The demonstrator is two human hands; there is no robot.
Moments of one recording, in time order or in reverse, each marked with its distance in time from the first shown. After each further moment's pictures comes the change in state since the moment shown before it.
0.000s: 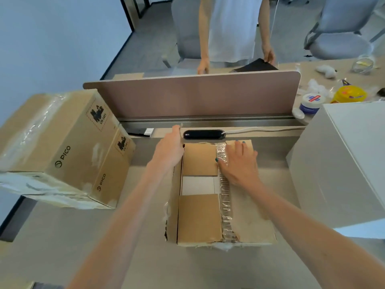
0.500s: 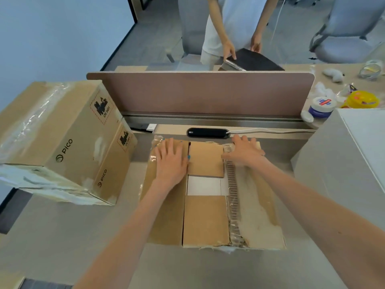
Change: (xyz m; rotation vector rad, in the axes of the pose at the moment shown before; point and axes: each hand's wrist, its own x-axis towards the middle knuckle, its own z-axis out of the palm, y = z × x) left_hand -0.002 -0.066 0.068 0.294 0.011 0.015; right_hand 0.049 -0.015 -0.034 0.131 -0.324 0.172
